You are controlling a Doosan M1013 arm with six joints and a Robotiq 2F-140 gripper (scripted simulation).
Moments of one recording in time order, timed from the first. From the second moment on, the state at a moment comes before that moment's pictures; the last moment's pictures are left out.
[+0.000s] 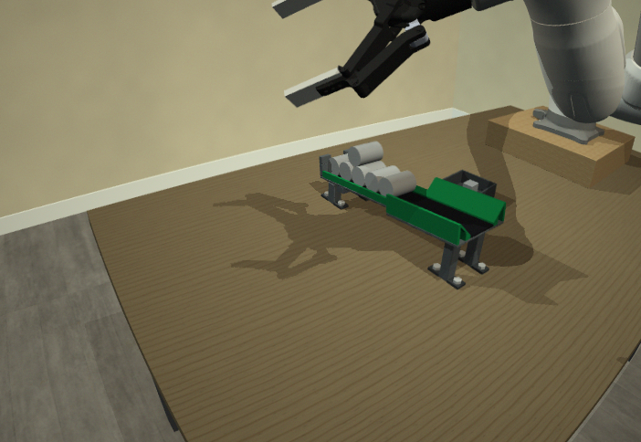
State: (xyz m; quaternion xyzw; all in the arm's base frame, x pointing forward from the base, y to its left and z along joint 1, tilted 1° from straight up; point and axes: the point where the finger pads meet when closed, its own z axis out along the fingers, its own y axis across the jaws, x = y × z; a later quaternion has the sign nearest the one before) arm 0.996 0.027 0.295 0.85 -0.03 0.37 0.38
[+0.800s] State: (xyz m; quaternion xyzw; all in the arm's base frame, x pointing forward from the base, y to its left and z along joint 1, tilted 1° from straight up) arm 0.980 0.003 0.279 0.86 -0.03 0.34 0.37
